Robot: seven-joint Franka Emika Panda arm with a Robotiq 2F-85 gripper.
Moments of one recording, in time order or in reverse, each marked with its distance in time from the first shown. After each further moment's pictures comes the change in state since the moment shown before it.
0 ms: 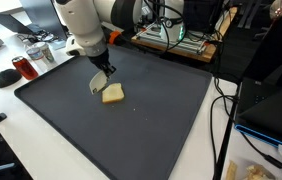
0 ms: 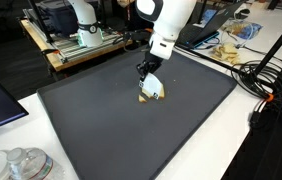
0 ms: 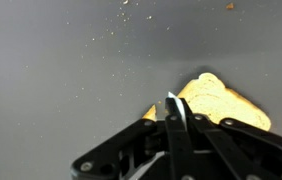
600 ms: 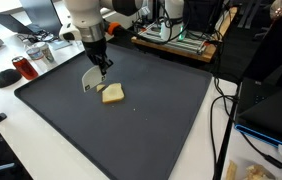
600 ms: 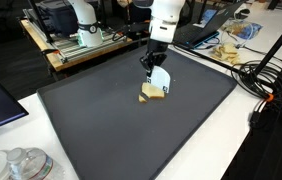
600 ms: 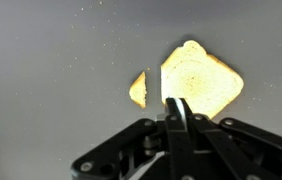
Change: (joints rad) arm -0.011 -0.110 0.008 -0.099 0.032 0.173 -0.013
